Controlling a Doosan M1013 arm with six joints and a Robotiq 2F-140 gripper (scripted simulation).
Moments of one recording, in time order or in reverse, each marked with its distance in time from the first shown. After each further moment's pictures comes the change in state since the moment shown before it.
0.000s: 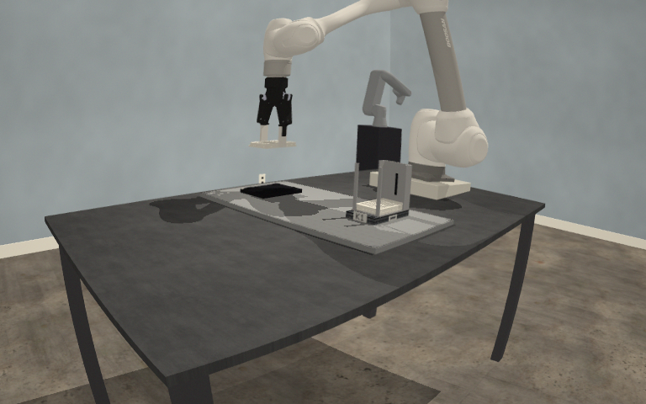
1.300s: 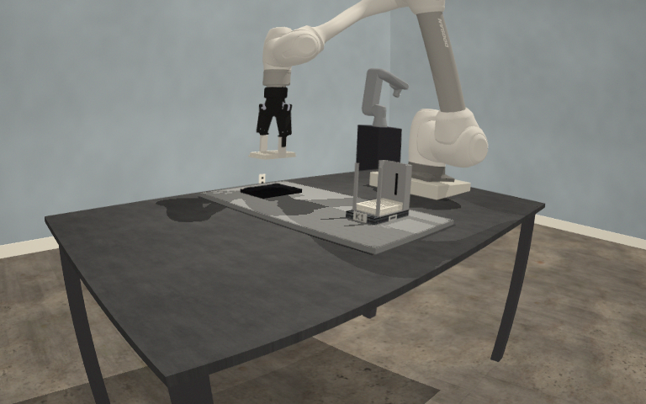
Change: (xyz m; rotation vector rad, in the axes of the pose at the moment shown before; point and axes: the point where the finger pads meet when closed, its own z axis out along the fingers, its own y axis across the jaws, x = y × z) arm 0.000 -0.001 0.033 0.000 0.000 0.000
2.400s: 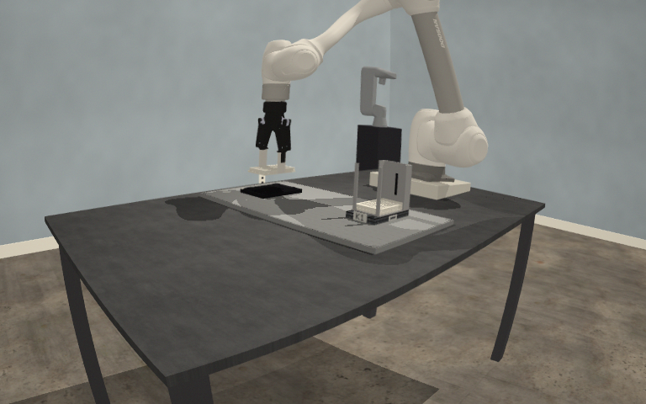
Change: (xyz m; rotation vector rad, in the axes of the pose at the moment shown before) arm 0.000 0.000 0.048 0.000 0.000 0.000
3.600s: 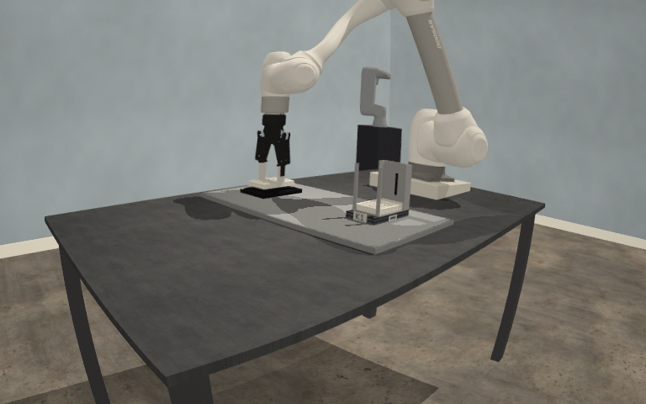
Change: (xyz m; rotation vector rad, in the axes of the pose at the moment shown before) arm 0.000 0.000 0.043 0.000 0.000 0.000
